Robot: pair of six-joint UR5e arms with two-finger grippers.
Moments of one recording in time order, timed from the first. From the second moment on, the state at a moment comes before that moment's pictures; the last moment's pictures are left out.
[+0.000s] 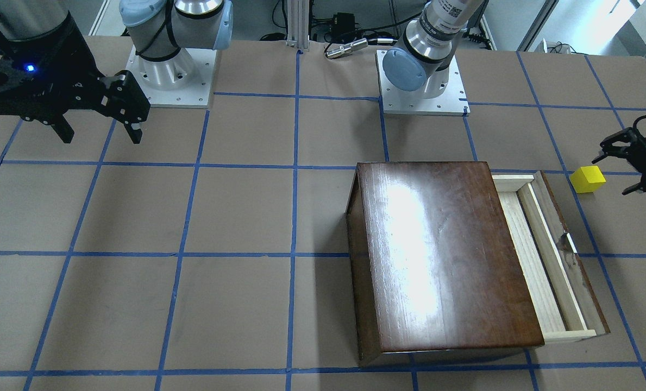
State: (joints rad) left arm -0.62 -1.83 -1.90 -1.07 1.62 2.03; right arm 1.54 -1.53 1.41 -1.53 -1.56 -0.04
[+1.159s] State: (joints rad) left arm -0.51 -1.86 -2.02 -0.90 1.62 2.44; right arm 1.54 -1.53 1.41 -1.53 -1.56 -0.04
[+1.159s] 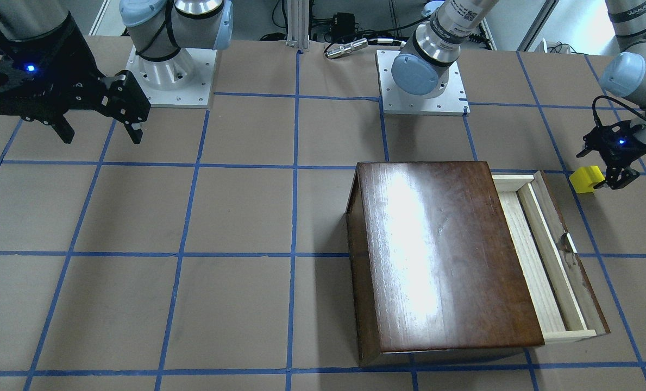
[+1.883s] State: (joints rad) left arm -0.51 -1.89 -2.02 -0.86 1.62 2.46; right arm 1.54 -1.53 1.41 -1.53 -1.56 -0.04
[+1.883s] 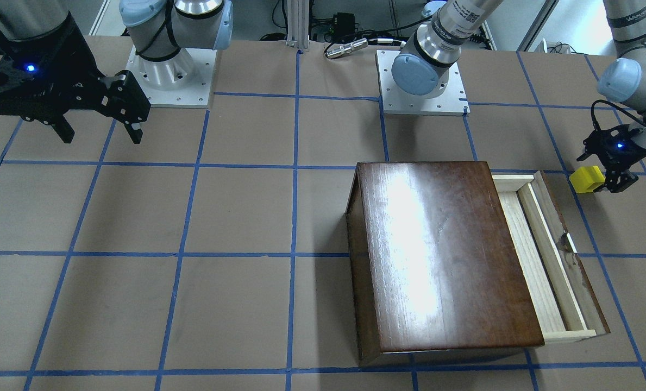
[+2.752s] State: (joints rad) left arm -0.51 -1.92 -2.05 -0.80 1.61 2.46; right arm 1.54 -1.53 1.41 -1.53 -1.56 -0.04
